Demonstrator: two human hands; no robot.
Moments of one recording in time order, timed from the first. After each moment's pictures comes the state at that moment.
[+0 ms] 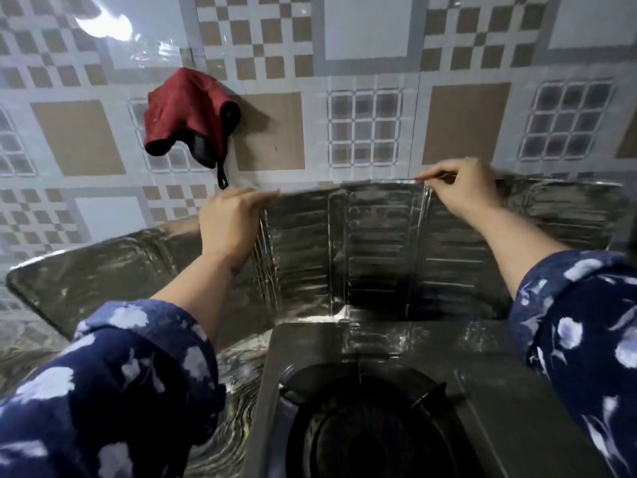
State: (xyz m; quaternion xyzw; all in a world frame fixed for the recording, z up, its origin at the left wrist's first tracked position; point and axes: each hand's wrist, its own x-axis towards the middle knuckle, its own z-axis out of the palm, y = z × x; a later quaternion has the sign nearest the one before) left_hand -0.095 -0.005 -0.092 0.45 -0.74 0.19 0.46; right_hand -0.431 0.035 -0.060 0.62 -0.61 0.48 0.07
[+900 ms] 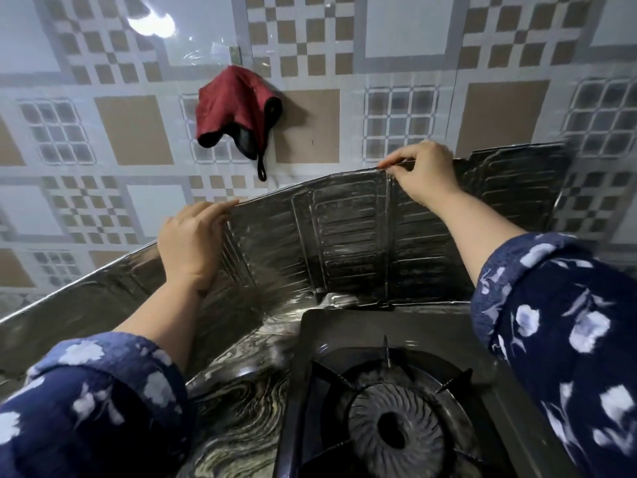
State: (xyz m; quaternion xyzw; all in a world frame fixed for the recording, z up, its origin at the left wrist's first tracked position) left_hand 0.000 0.034 -0.119 0.52 -0.68 0.22 0.48; right_hand -0.329 0.034 -0.039 0.67 -0.57 0.47 0.08
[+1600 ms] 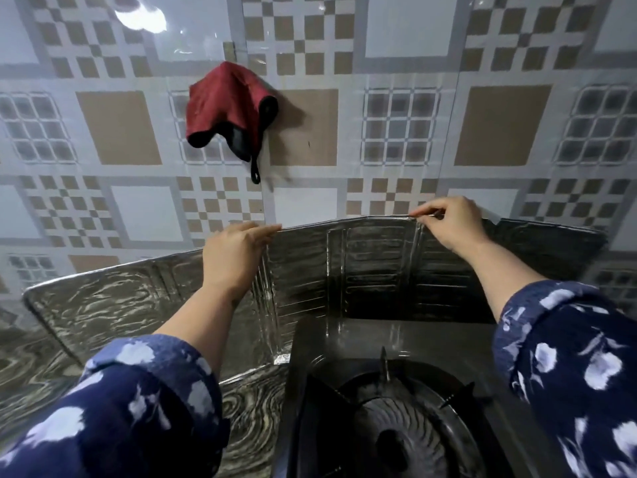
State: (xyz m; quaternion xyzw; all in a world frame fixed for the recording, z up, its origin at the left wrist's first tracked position) left_hand -0.046 0.015 -0.138 0.50 -0.76 0.14 0.39; right_hand -0.383 0.031 -0.103 0.63 -0.66 0.41 0.02
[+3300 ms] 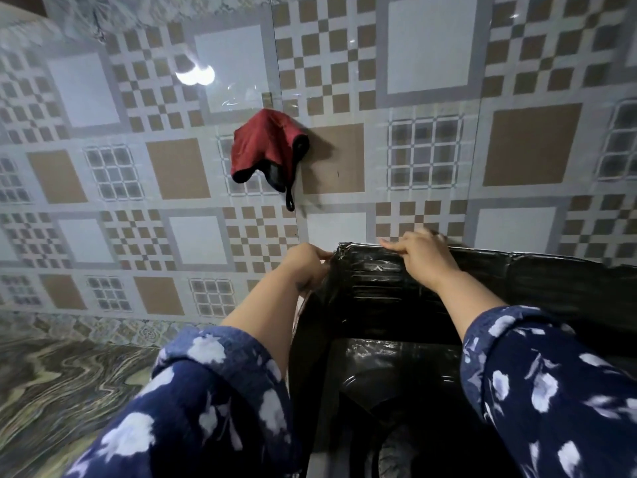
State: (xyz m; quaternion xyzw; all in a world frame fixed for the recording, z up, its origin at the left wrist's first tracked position) left_hand -0.097 0.032 -0.089 0.61 -0.73 -0.19 0.22; right_hand -0.323 -0.010 -0.132 0.74 -0.62 0.25 0.08
